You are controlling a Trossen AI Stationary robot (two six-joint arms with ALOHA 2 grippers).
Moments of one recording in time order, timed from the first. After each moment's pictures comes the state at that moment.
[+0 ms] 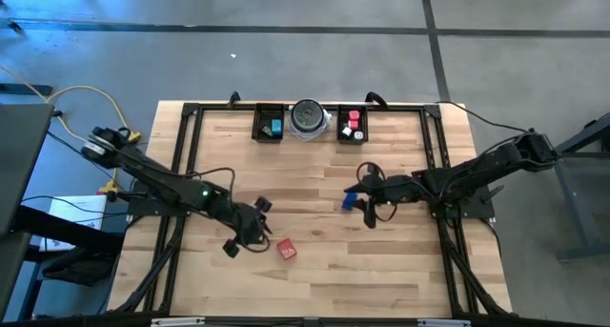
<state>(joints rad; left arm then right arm) -0.40 1.29 0.75 -0.22 0.00 0.27 0.22 1.15 0.53 0.17 0.26 0.32</state>
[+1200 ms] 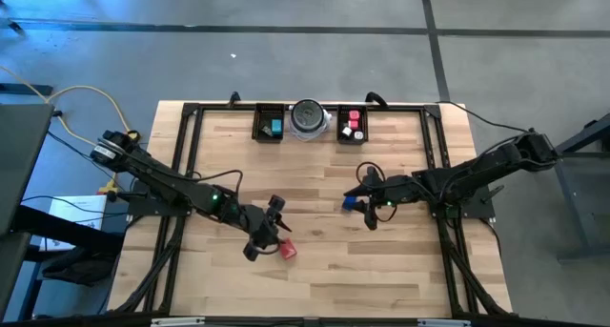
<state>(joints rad) -0.40 1.40 0.88 -0.06 -0.14 0.28 0.22 1.15 0.53 0.17 0.21 0.40</state>
